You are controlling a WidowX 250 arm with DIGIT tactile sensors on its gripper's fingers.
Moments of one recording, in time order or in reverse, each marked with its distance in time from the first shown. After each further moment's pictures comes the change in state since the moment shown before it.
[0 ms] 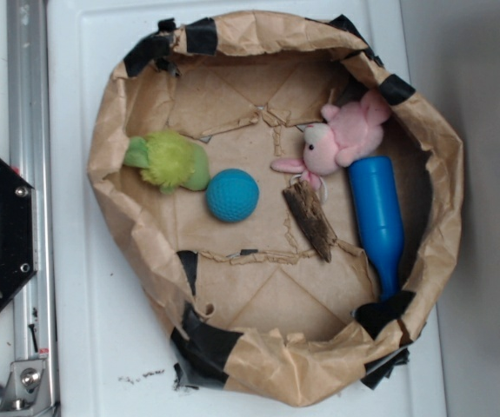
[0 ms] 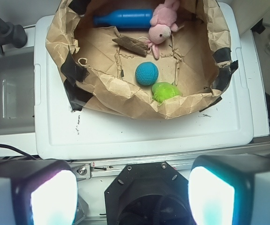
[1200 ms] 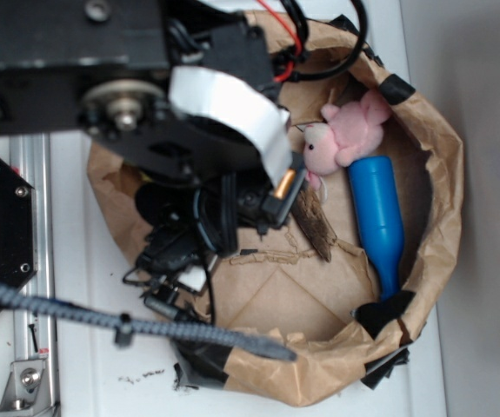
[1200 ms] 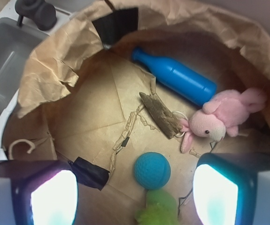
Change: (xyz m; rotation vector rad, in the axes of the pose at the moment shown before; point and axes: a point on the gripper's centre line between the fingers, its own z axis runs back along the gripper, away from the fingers) arm 0.108 0.012 -0.097 -0.071 -0.088 -0.551
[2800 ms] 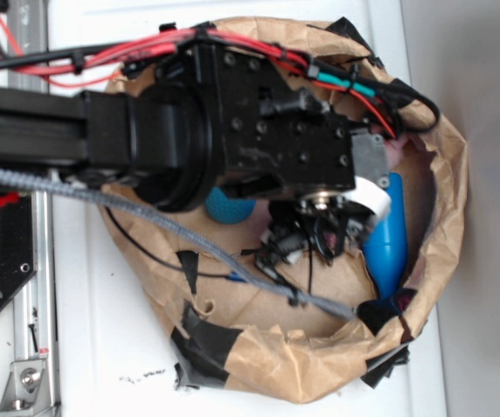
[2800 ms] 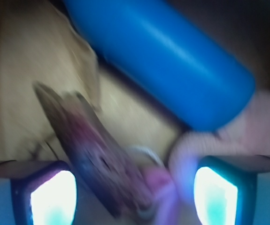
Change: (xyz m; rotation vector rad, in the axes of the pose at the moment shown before) arm 0.046 0.007 -0.137 0.031 0.024 -0.308
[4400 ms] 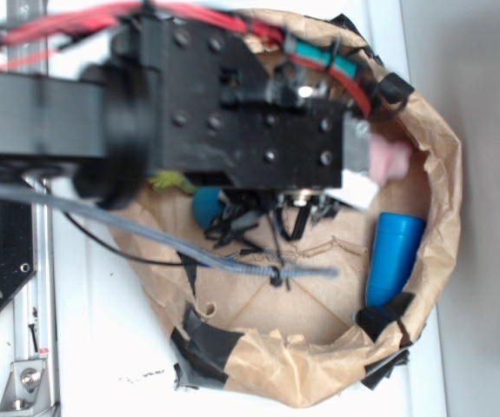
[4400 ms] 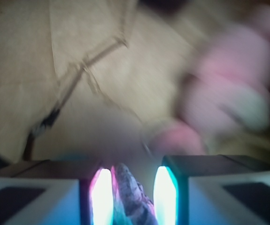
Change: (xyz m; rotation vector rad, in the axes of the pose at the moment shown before) arm -0.053 0.017 0.074 0.114 0.281 0.175
